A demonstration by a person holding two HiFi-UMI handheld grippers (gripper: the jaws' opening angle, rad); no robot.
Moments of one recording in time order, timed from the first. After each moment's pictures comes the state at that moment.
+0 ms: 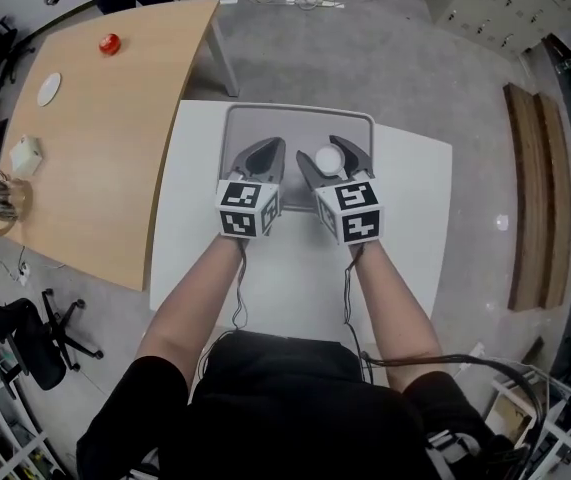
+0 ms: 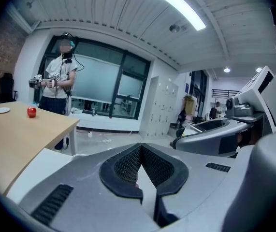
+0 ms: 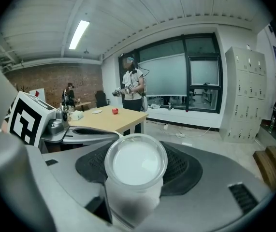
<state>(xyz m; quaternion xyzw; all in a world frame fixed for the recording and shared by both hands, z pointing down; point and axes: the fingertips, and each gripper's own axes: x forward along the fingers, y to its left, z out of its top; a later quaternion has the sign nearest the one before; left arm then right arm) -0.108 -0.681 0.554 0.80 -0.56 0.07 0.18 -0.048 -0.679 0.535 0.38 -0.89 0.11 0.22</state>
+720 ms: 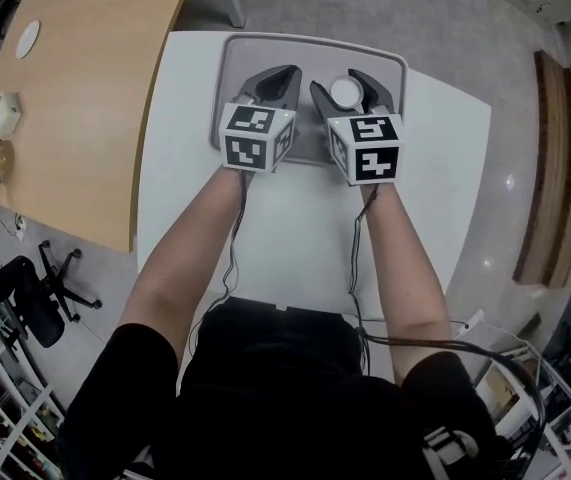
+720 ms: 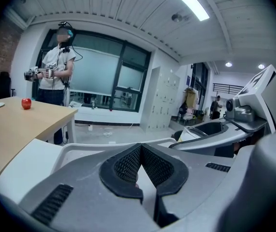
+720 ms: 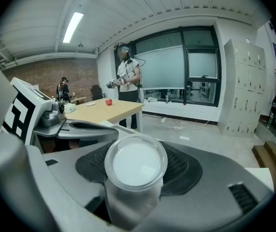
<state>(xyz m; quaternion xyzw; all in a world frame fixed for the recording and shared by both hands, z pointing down) -0.122 -0.727 0.647 0.80 -0.55 0.11 0.20 -0.066 -0.724 0.637 0.39 -0.88 0.13 0.25</state>
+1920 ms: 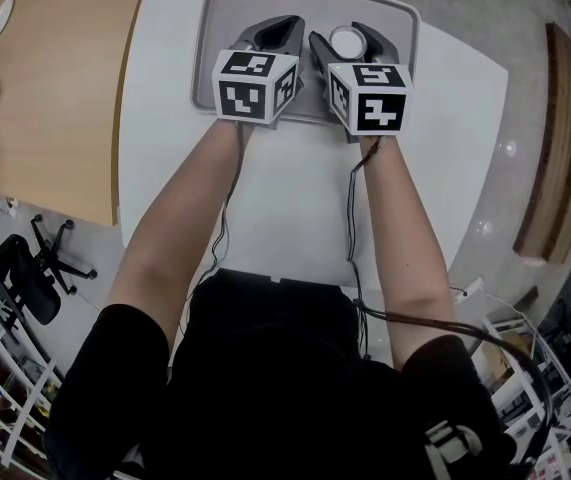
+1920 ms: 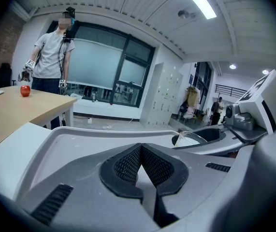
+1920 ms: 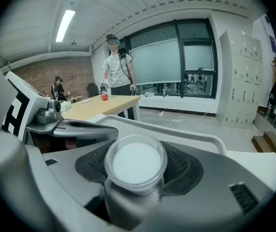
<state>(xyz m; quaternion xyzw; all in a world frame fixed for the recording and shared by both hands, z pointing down) -0.110 -0.735 0.691 0.79 -0.55 0.11 0.23 -0.060 -0.733 0.688 0.40 -0.87 0.16 0.26</state>
